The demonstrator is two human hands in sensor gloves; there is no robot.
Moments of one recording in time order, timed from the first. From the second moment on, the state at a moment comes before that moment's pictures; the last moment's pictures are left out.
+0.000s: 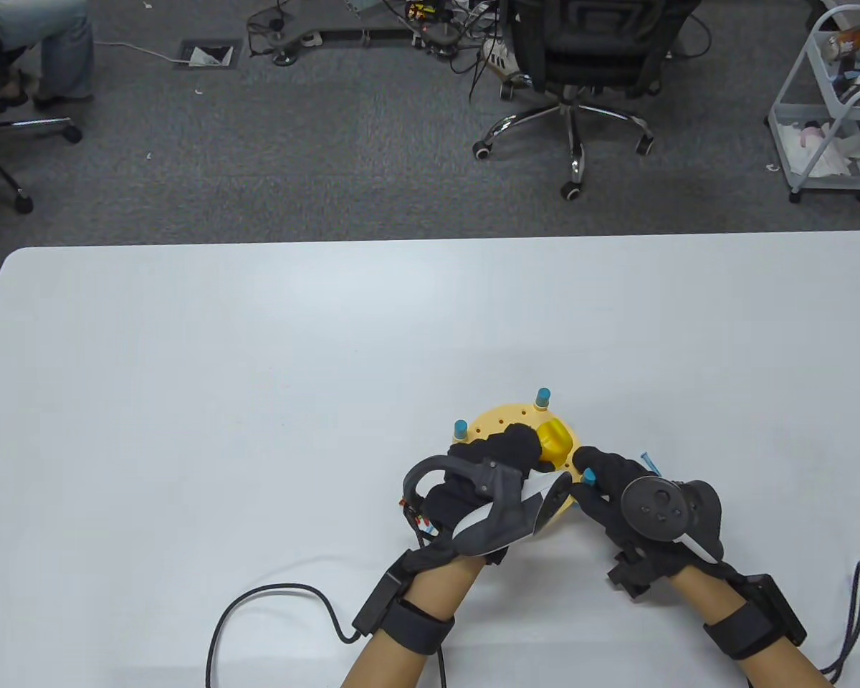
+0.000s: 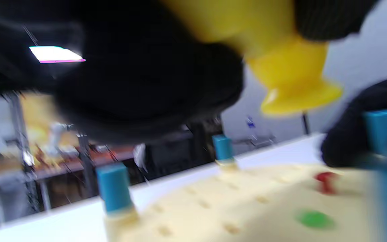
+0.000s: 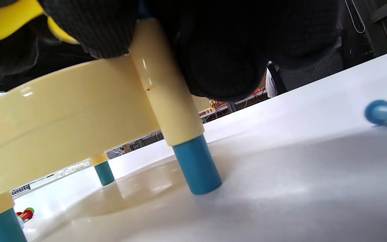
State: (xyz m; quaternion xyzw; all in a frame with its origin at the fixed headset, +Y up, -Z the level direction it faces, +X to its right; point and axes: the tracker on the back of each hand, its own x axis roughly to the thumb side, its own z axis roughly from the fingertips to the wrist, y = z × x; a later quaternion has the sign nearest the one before) left_hand 0.038 -0.670 -0.241 0.07 -0.22 -0.07 0.97; right_hand 0.223 -0.754 -0.234 0.13 -0.09 0.96 0.23
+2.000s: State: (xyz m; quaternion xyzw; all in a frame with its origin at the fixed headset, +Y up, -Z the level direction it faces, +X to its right) left_hand -0.109 -0.702 -0.246 0.05 -0.05 0.21 0.98; right_hand 0.311 -0.751 -0.273 0.00 -0.05 0.99 0.15
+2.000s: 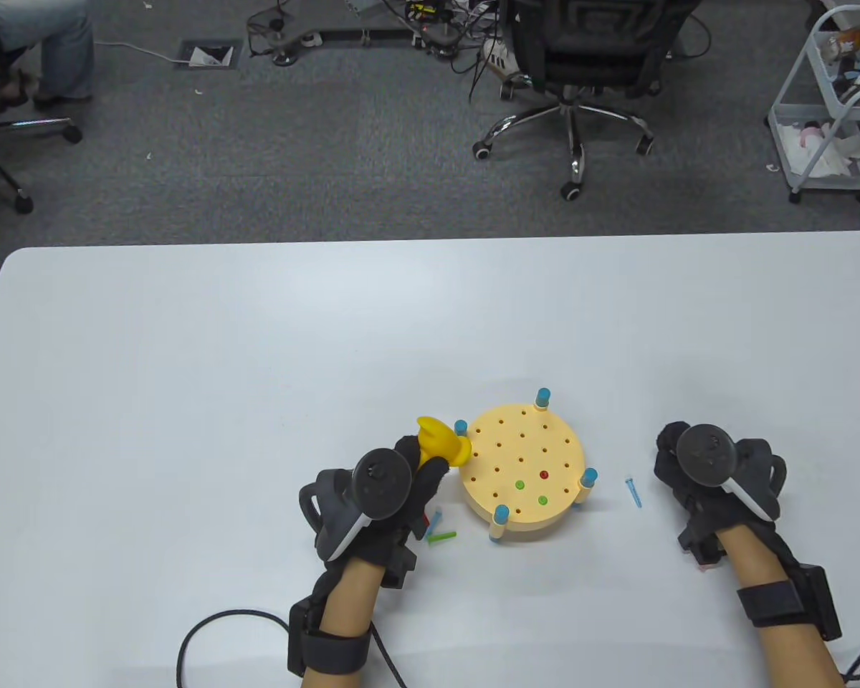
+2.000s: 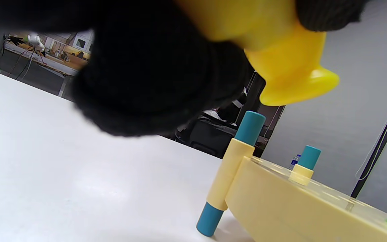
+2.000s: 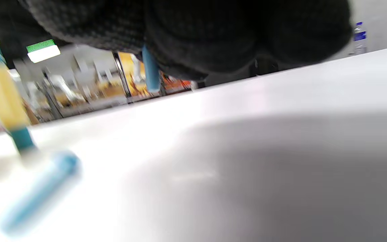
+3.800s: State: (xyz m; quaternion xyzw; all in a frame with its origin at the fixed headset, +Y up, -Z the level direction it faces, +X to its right) left_hand -0.102 -0.699 -0.244 0.04 -0.08 0.19 0.98; right_hand 0.131 -0.680 -0.305 0.13 0.10 0.99 -0.05
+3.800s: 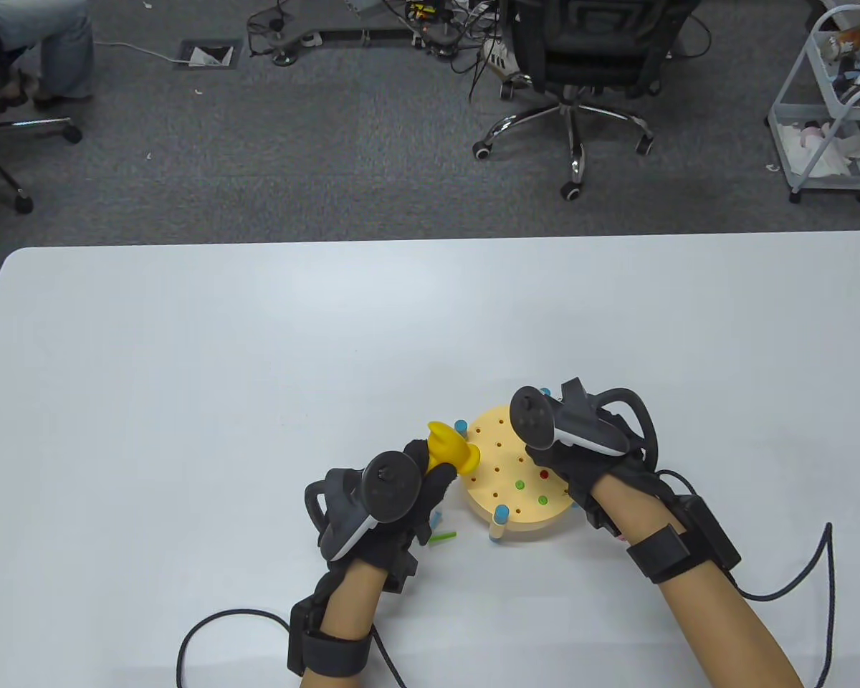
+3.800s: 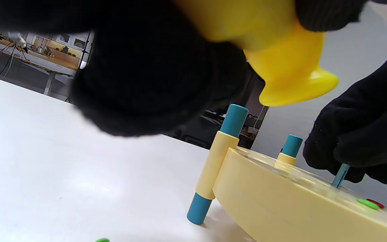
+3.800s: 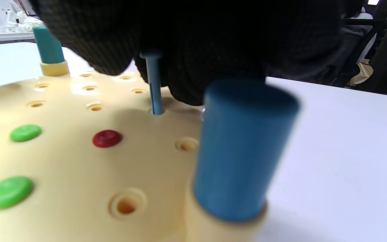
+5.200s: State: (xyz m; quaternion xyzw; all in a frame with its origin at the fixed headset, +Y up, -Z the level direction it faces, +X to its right) left_hand -0.011 -0.658 -0.254 0.08 -0.14 0.03 0.99; right_hand 0.213 -0.751 -0.232 0.11 -0.11 0.97 0.19
